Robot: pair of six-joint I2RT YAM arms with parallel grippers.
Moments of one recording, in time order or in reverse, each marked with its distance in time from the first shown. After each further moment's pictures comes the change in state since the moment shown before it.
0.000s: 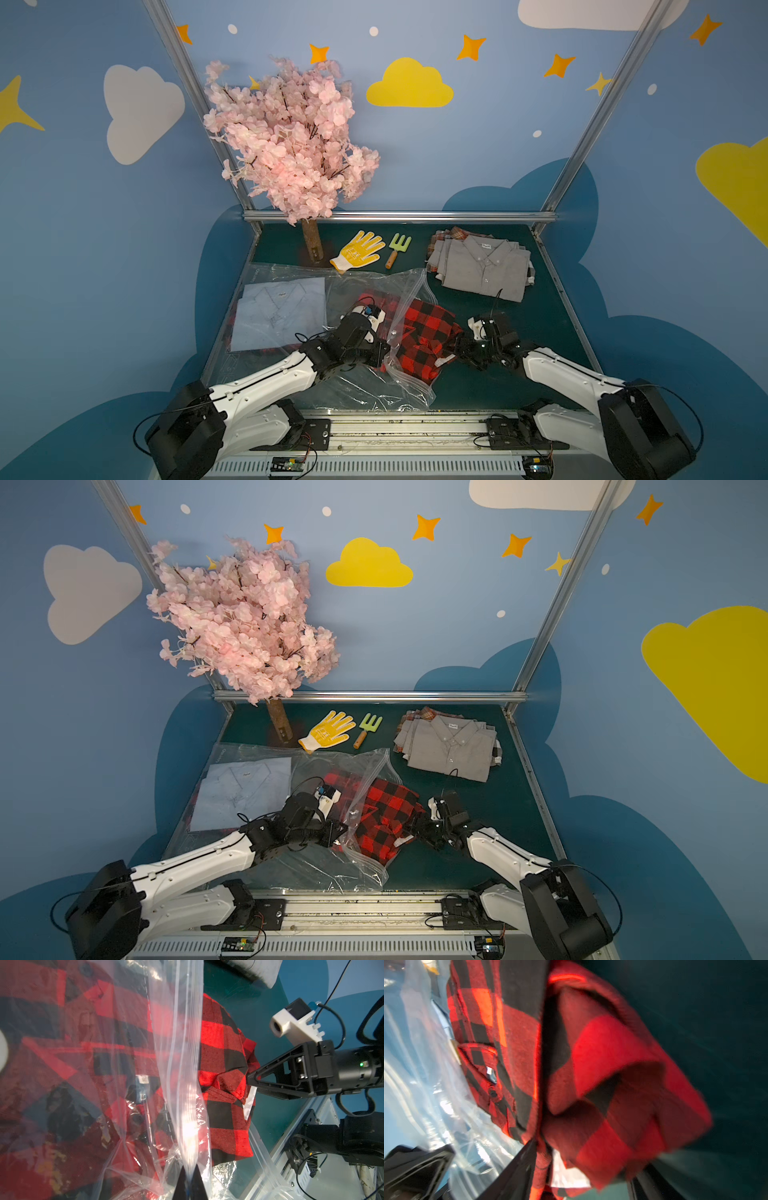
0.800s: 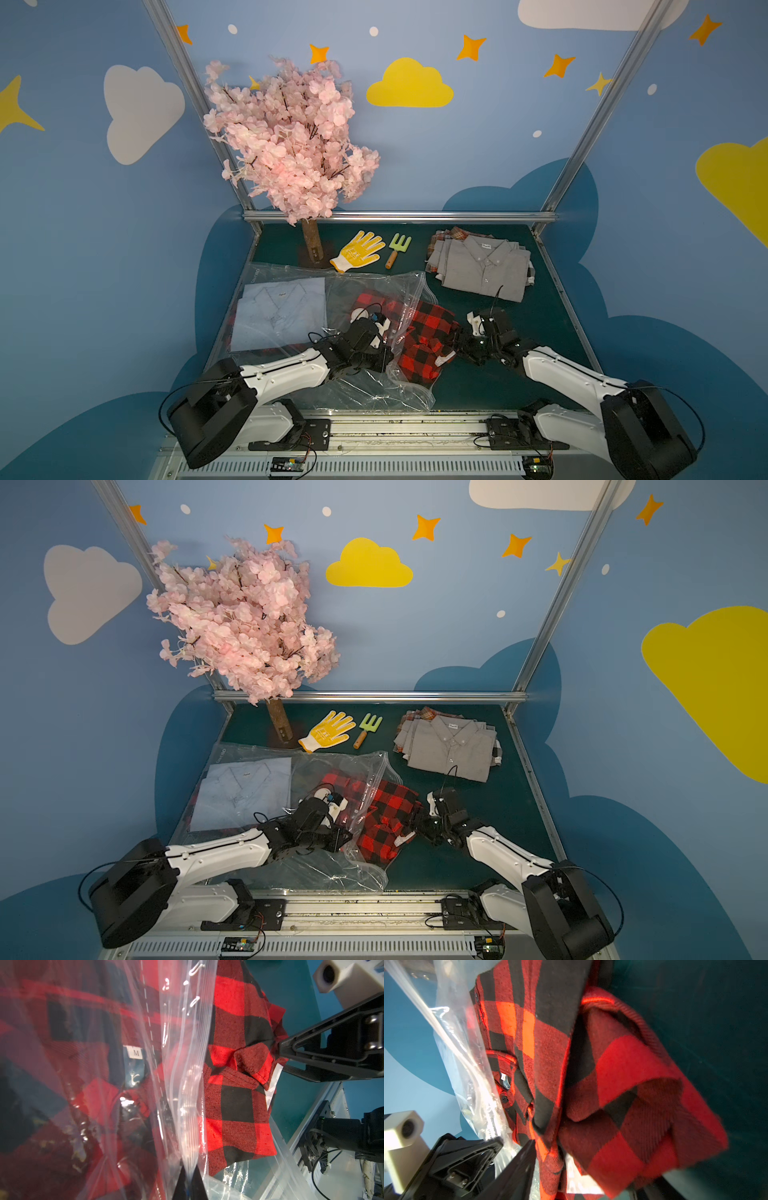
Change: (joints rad) left arm -0.028 0.167 -0.040 0.138 0.035 -0.030; right arm 0.013 -0.033 0.014 0.007 0.033 -0.005
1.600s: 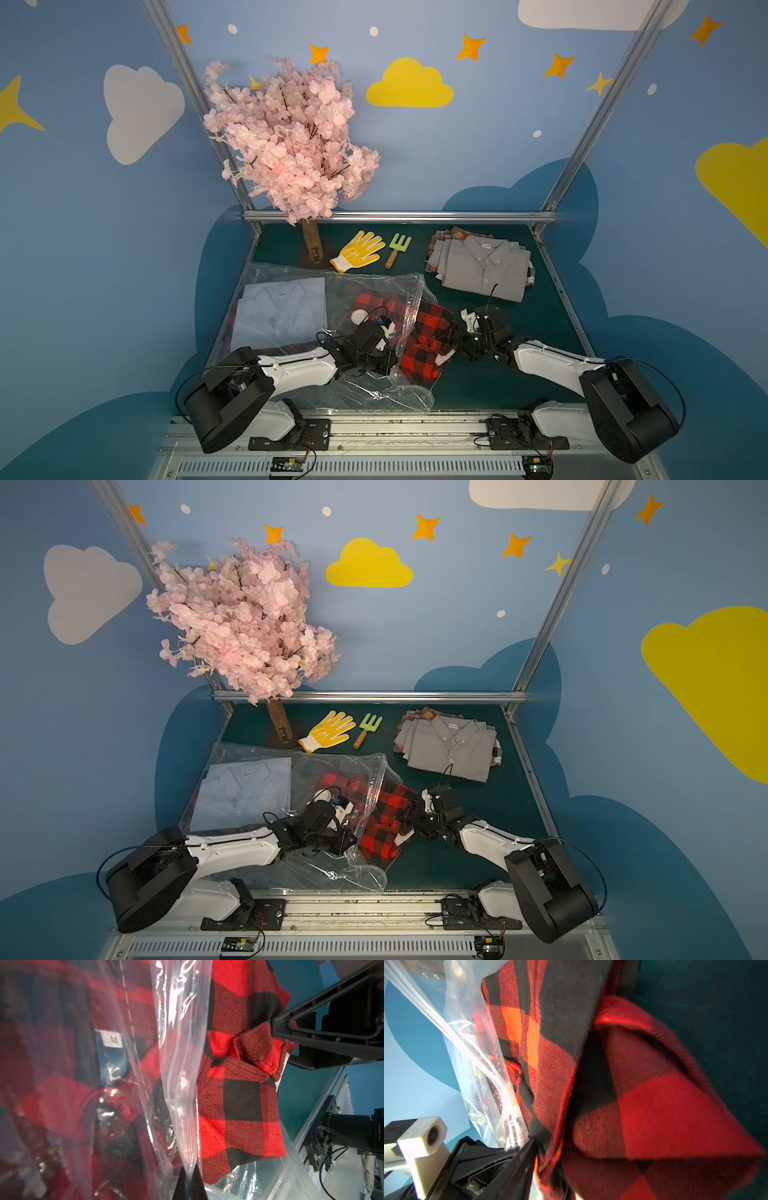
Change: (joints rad) left arm -0.027 0.092 0.000 0.071 0.010 -0.014; right arm 0.003 0.155 0.004 0.187 -0.054 0.005
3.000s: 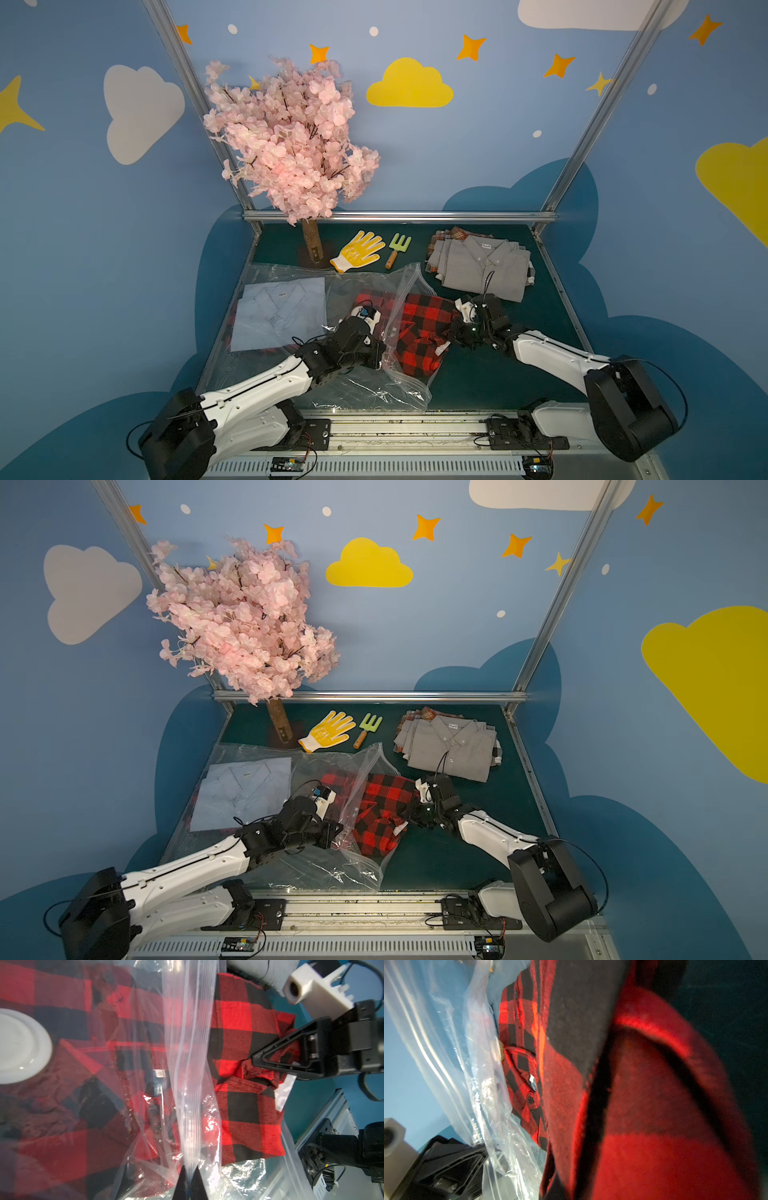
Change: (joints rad) left arm 0.043 -0.325 0.031 -0.265 -0.158 0.024; right arm -0.007 -0.021 0.134 -0.131 -0.055 -0.098
